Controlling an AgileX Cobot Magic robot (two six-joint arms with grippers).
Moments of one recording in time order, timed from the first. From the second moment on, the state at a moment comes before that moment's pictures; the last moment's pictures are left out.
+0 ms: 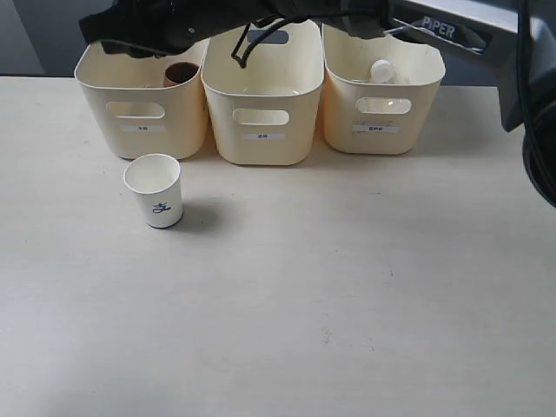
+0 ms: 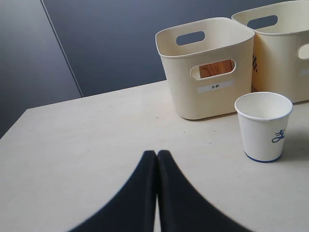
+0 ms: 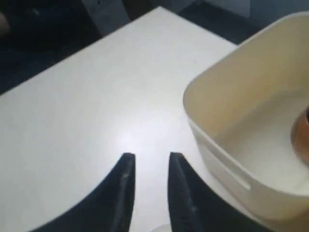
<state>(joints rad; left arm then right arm) -0.04 0.00 0.00 0.07 0.23 0.12 0.67 2.19 -2.00 0.78 0.59 -0.60</state>
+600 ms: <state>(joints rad) -0.04 0.00 0.00 0.07 0.23 0.12 0.67 2.19 -1.92 0.42 0.87 -0.27</state>
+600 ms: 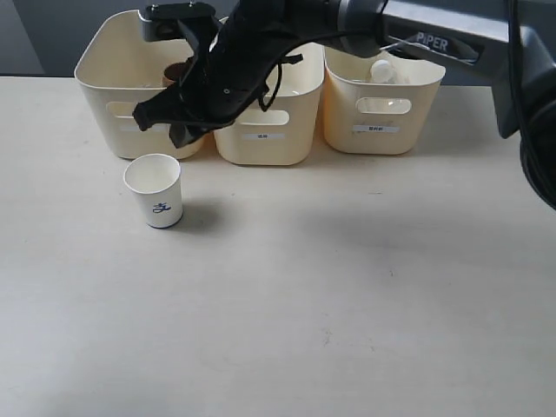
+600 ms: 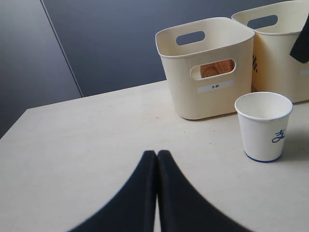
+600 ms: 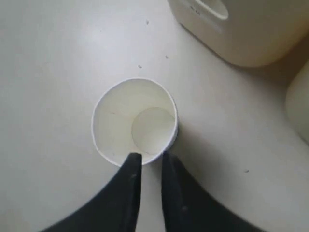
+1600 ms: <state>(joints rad) -0.04 0.00 0.00 0.07 0.23 0.12 0.68 2.28 -1.91 0.53 0.74 -0.13</state>
